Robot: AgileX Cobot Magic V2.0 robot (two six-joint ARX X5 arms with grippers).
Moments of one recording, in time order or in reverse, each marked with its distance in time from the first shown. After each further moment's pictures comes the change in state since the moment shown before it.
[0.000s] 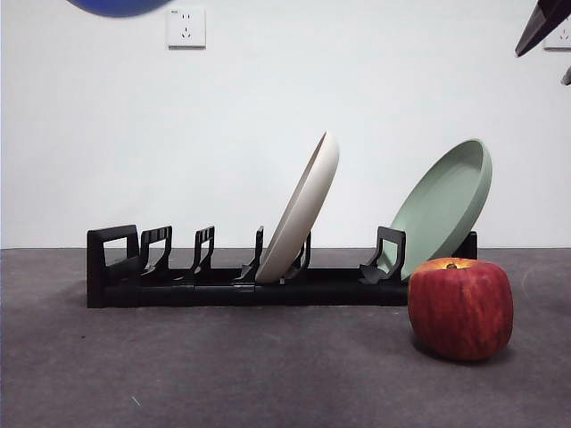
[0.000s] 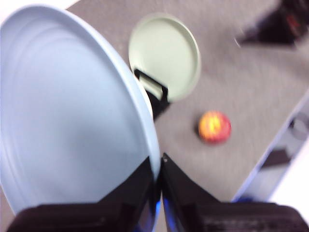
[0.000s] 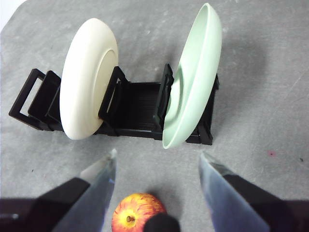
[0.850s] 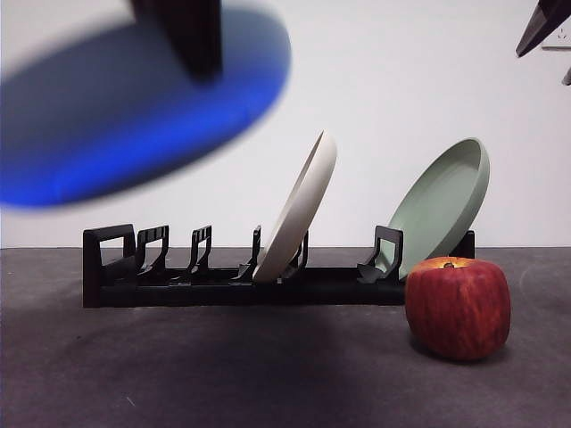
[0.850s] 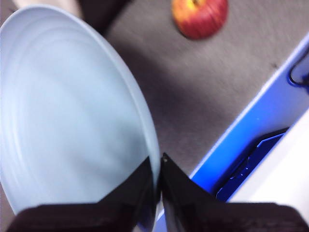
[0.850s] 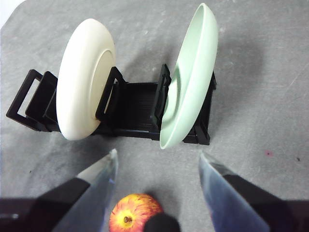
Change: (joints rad) left arm -0.546 0.030 -0.768 0.336 -0.464 -0.440; right arm 0.000 0.000 0.000 0.000 0.001 0.000
